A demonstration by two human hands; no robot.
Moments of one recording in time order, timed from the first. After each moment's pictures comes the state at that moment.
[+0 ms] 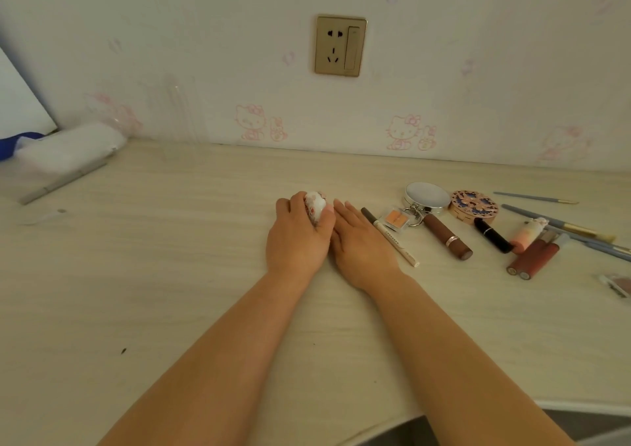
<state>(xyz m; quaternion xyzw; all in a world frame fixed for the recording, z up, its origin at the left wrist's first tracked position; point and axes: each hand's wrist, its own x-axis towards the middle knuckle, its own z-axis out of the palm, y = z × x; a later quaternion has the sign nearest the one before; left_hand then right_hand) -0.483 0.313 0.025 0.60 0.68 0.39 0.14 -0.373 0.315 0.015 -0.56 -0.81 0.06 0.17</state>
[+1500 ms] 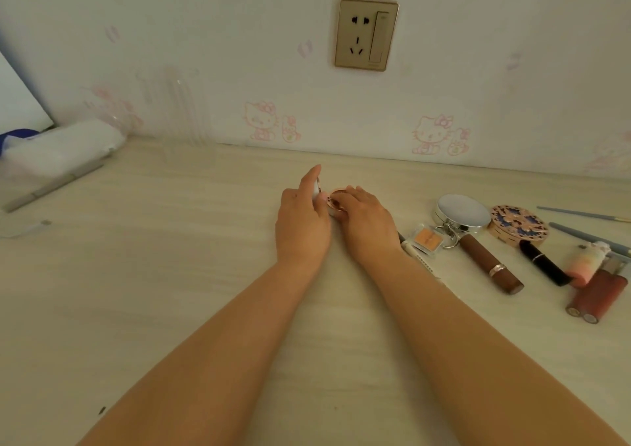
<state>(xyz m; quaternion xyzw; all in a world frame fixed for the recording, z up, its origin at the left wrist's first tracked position) -0.498 0.377 0.019 0.58 0.64 0.47 0.18 -0.394 0.403 0.007 -0.58 -0.77 0.05 0.25</state>
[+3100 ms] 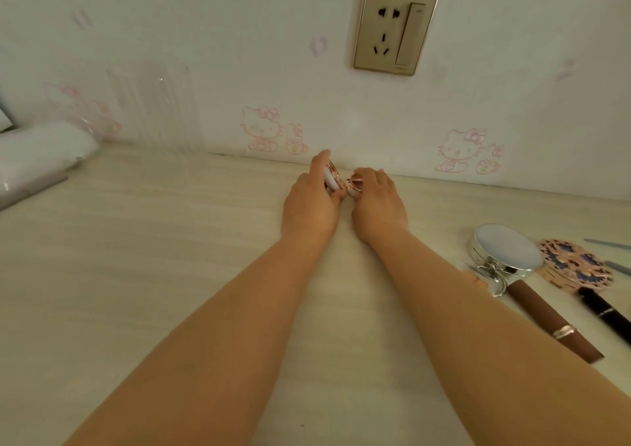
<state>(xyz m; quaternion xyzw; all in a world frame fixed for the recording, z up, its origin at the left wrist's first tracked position) -0.513 0.485 0.009 0.64 0.60 0.44 0.16 -0.405 0.490 0.014 -0.65 -0.71 0.07 0.26</state>
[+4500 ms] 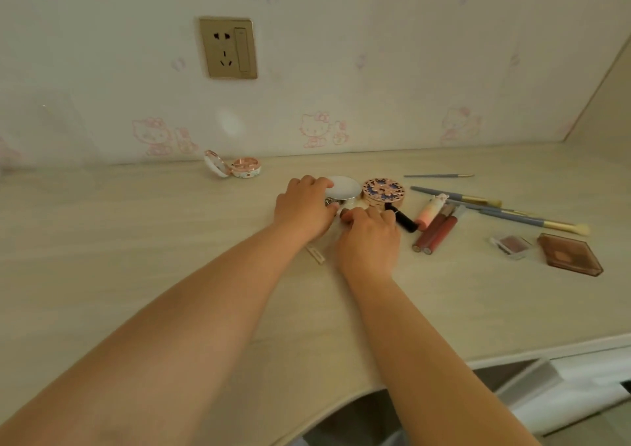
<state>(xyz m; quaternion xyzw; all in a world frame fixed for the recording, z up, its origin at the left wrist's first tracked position) -0.364 0.371 0.041 0.81 0.55 0.20 0.09 -0.281 0.292 0.019 -0.77 -0.56 -0.02 0.30</state>
